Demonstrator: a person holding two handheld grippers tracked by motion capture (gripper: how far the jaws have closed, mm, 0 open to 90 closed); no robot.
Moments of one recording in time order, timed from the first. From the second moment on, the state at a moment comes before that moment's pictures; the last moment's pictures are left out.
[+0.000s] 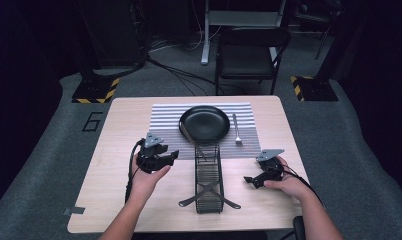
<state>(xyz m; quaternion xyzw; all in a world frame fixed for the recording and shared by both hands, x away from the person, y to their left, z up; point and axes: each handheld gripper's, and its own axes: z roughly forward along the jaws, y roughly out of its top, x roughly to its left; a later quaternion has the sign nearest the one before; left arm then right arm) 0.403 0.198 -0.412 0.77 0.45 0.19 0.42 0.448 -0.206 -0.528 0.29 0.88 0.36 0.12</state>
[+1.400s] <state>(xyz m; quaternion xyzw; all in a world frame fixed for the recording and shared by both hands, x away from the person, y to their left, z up) 0.422 0.152 -0.403 0.76 0.42 0.18 0.46 0.448 -0.206 -0.528 0.29 0.88 0.36 0.12</state>
